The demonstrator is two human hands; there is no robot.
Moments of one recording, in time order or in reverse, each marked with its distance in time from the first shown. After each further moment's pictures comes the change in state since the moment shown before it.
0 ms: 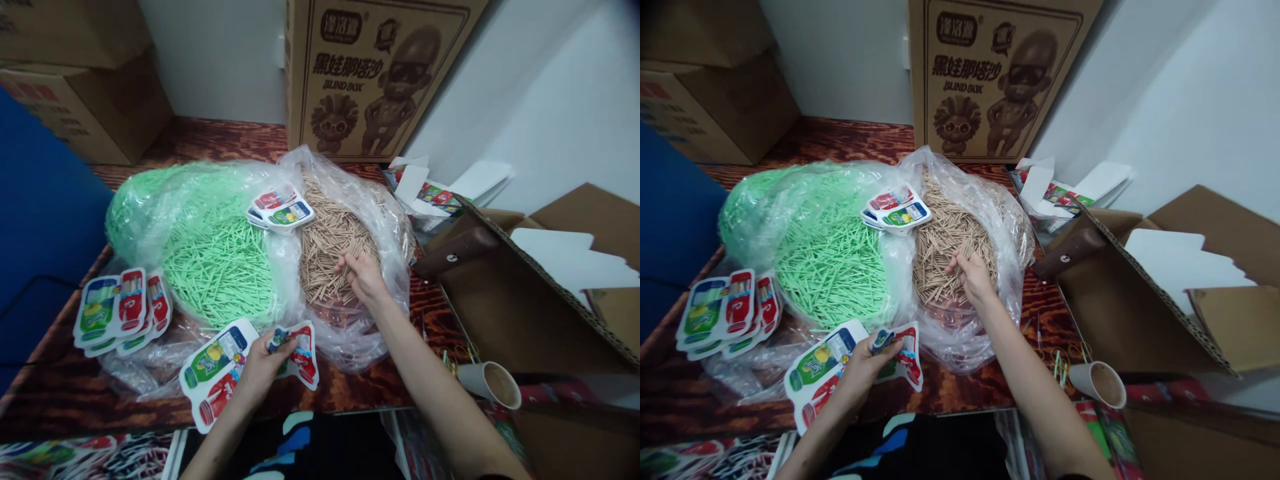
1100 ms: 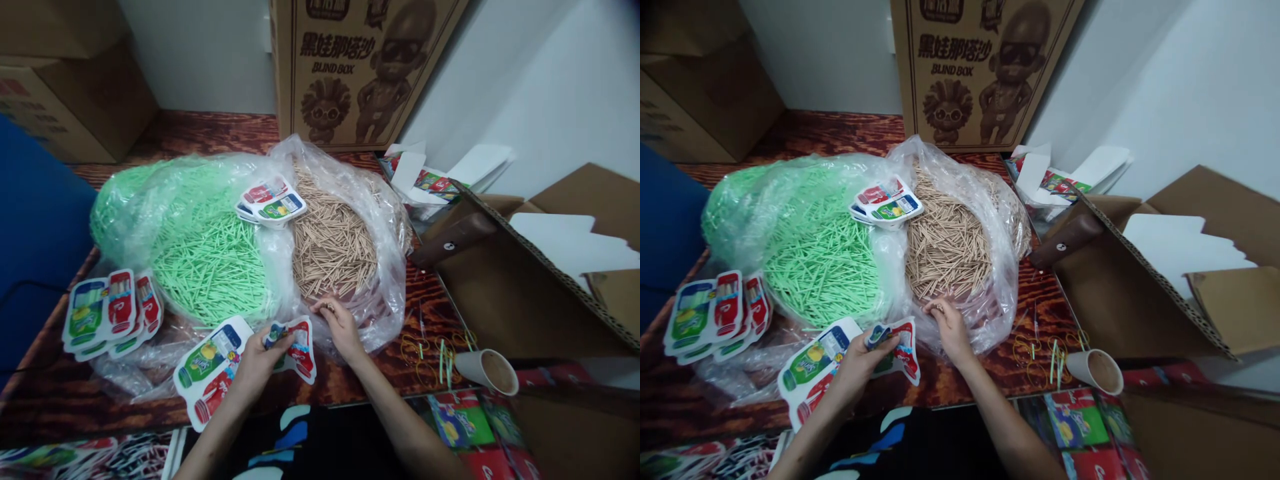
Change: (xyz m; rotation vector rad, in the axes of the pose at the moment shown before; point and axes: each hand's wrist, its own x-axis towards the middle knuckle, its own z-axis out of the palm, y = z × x) left_hand 0.001 0.004 0.005 0.039 -0.028 0.001; right_hand -0.095 0.078 0.000 -0.496 -0.061 -0.163
